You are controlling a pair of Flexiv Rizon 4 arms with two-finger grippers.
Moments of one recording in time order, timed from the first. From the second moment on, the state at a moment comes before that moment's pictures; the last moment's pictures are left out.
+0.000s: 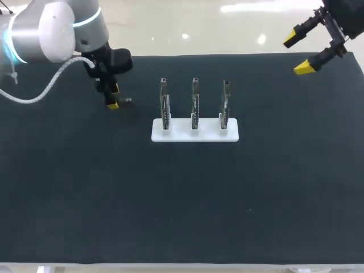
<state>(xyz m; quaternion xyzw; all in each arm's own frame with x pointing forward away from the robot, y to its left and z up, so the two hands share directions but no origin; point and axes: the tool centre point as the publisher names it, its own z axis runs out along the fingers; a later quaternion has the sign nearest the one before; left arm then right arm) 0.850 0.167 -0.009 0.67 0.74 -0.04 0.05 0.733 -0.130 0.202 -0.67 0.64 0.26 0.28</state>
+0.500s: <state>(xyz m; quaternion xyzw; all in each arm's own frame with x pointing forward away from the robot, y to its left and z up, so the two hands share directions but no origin) 0.849 0.170 -0.012 0.67 0.74 -0.03 0.05 0.733 -0.130 0.202 -0.67 0.64 0.26 0.28</state>
